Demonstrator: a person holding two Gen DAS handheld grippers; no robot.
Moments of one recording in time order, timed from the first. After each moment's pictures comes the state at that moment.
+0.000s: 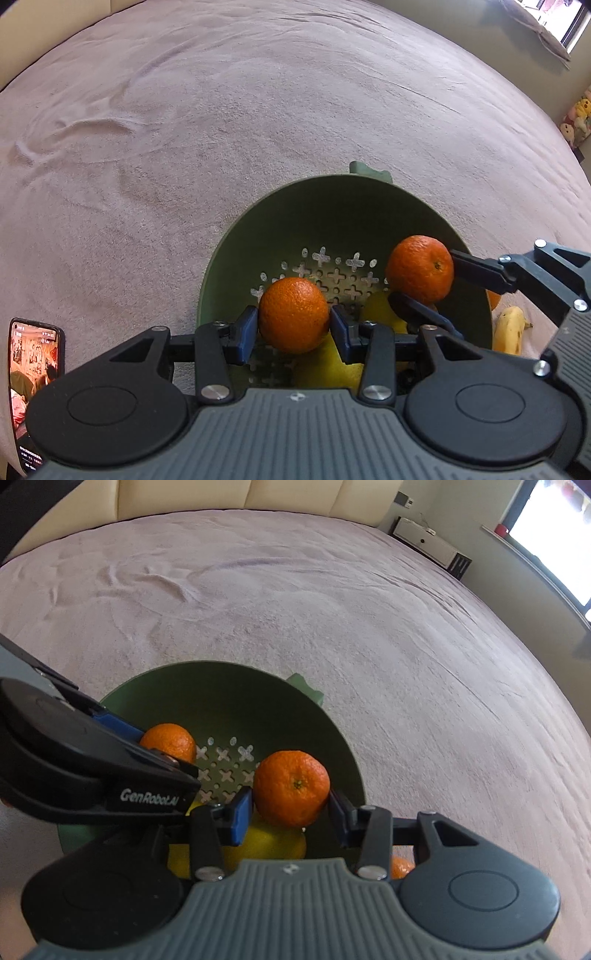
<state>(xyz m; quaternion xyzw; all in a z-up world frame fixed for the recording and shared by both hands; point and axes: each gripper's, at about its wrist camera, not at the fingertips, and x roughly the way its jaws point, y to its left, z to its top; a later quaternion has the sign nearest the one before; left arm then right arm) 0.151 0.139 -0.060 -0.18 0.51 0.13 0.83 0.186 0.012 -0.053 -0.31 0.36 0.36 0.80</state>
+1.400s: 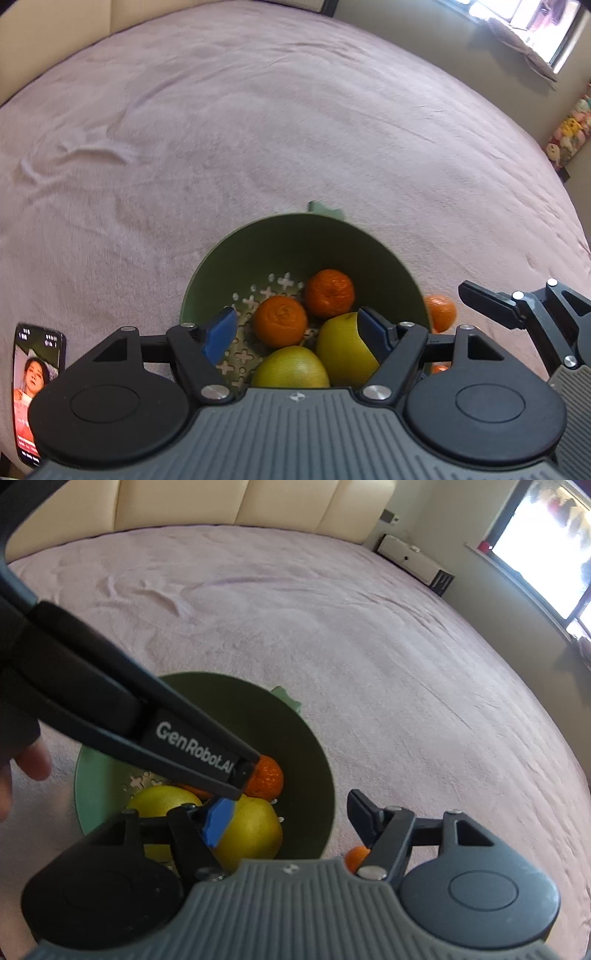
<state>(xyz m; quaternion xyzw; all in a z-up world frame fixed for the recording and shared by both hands) 0.144 0.115 -0.020 -0.19 0.47 0.12 0.86 0.158 -0.023 -0.019 -0.30 0.33 0.34 0.83</state>
